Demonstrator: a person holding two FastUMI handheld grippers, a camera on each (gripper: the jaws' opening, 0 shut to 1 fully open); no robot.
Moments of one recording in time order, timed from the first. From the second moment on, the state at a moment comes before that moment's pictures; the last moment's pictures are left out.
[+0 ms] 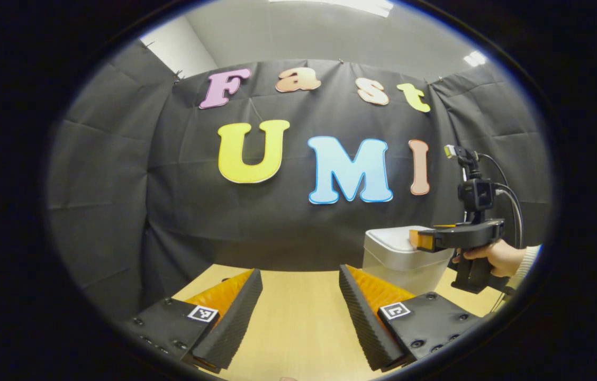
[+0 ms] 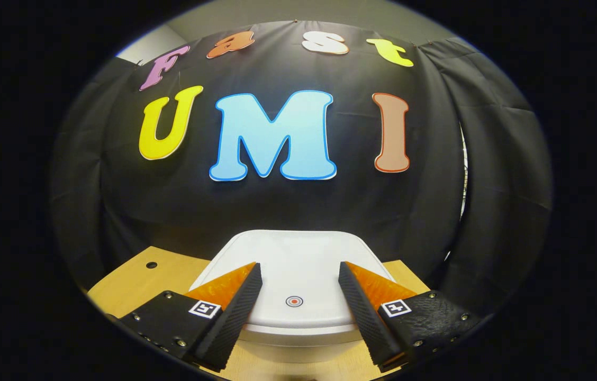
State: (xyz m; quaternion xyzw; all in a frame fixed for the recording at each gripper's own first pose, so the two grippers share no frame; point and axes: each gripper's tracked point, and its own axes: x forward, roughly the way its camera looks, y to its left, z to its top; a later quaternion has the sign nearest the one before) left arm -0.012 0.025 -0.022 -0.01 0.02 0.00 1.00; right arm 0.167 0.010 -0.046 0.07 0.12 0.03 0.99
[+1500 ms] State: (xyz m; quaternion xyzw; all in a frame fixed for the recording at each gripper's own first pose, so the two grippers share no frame) left arm -0.046 0.001 -0.004 0.01 -0.01 0.09 1.00; right arm 0.079 0.005 -0.032 0.04 0.13 0.09 0.99
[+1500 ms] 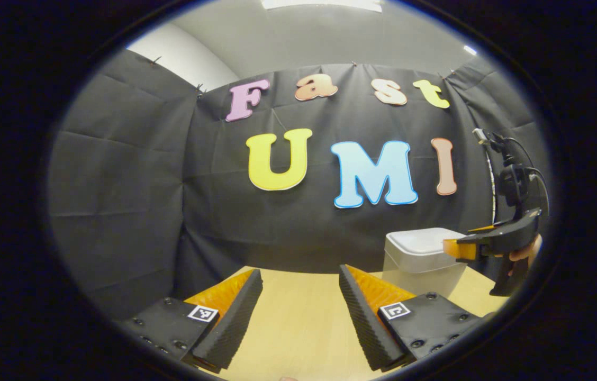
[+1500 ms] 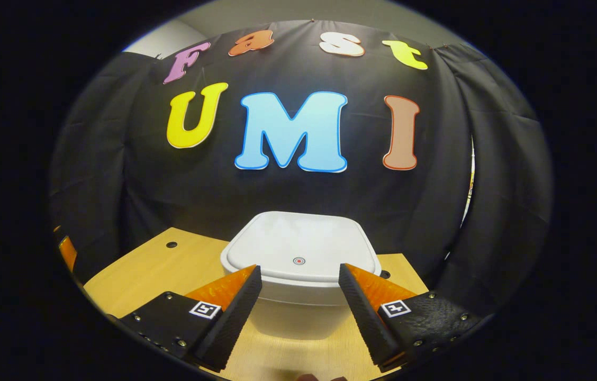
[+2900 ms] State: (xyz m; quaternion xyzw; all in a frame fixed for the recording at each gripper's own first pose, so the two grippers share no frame) left arm -0.024 -0.021 -0.017 0.03 -0.03 -0.02 1.00; right arm -0.028 0.040 -0.001 0.05 0.07 0.07 0.99
